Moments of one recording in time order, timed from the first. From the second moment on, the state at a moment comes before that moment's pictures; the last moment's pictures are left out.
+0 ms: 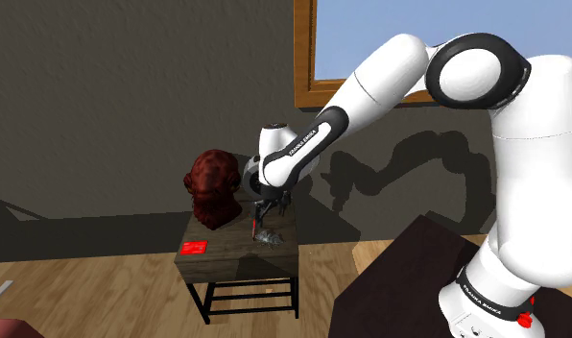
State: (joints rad) arm 0.10 0.46 0.28 -2.04 0.06 2.50 0.29
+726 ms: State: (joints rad) arm 0.15 0.67 0.25 -1.91 0.03 2.57 0.31
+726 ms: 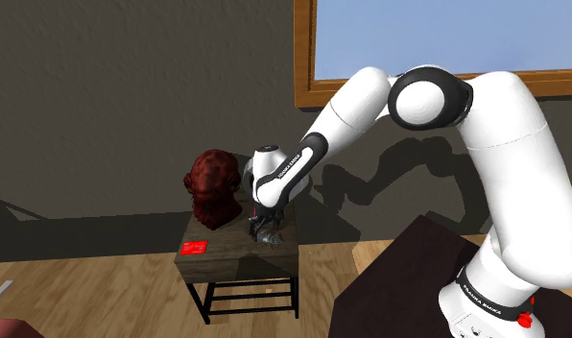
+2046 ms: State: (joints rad) arm 0.14 0.59 0.26 -1.93 0.04 2.51 0.31
